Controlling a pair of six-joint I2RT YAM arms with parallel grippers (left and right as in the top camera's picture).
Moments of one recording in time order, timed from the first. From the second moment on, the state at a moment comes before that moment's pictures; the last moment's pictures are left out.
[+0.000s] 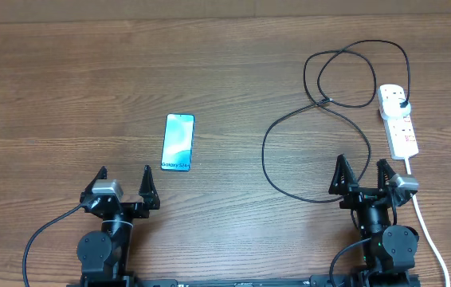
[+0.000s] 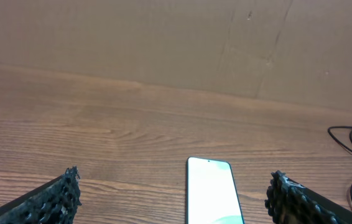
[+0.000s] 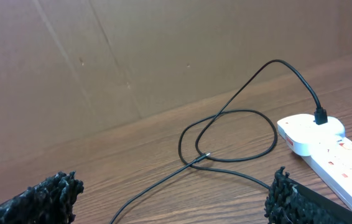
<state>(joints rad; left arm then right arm) 0.03 0.02 0.01 -0.07 0.07 -0.18 0.06 0.01 0.02 -0.02 0.05 0.33</state>
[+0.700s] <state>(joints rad) 0.03 0.02 0.02 -0.09 0.12 -0.14 0.06 0.02 0.02 -0.02 0.05 0.33</state>
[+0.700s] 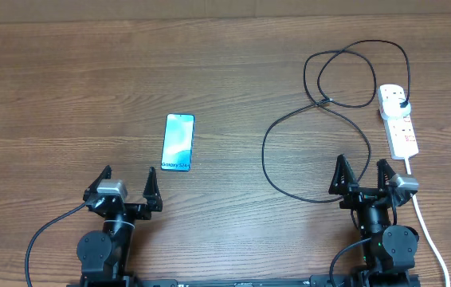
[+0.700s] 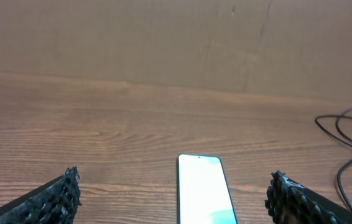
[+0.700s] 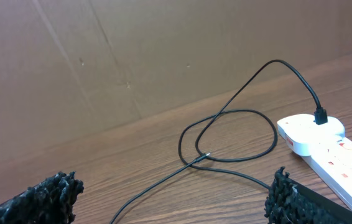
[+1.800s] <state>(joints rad) 0.03 0.71 0.90 -0.63 0.26 -0.12 0.06 0.02 0.02 -0.02 0.05 0.33</state>
